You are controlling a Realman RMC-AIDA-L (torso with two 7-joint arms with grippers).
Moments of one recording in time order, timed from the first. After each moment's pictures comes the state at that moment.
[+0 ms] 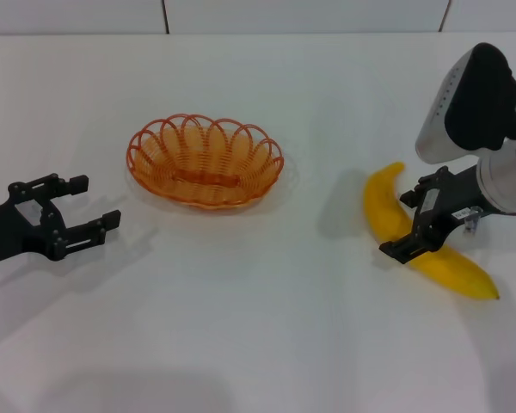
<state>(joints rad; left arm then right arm) -0.35 -2.01 0.85 0.60 1.77 1.30 -1.06 0.44 2.04 -1.49 -1.29 -2.52 -1.32 2.20</state>
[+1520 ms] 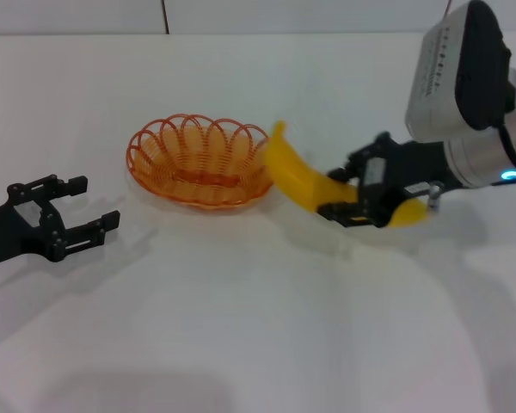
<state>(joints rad) -0.35 -2.01 0.85 0.60 1.76 1.30 -1.06 0.44 2.05 -1.48 -1.36 -2.25 -1.31 2.00</state>
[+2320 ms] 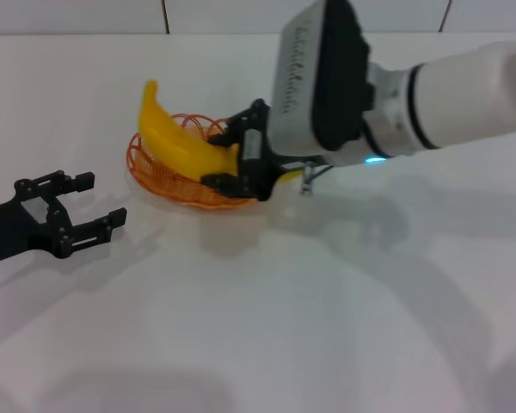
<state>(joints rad) -0.36 -2.02 0.86 0.60 1.76 1.30 -1.05 0.60 2.05 -1.79 -1.21 -2.09 -0.90 1.92</state>
